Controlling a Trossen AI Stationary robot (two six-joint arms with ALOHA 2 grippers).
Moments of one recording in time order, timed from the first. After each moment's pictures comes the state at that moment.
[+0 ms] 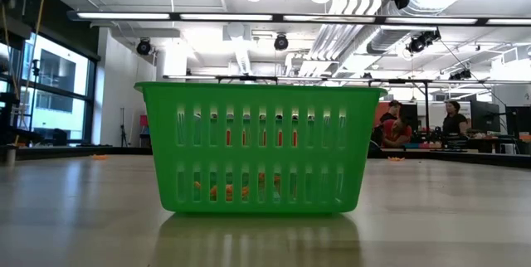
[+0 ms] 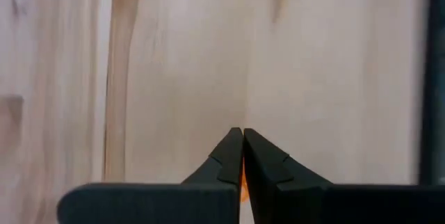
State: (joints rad) left arm -0.91 1.38 0.70 -0.50 -0.19 -0.94; right arm 0.12 0.94 0.78 -0.10 0.47 0.27
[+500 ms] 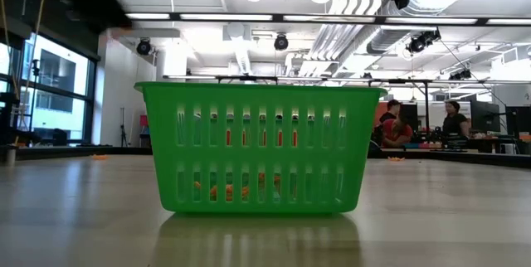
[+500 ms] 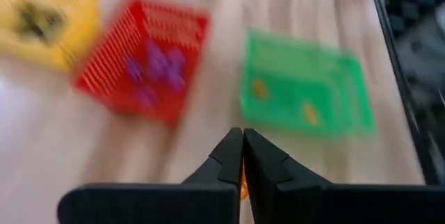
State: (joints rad) left arm -0.53 1.07 0.69 -0.36 -0.45 -0.58; right arm 0.12 0.94 0.78 -0.10 0.47 0.26
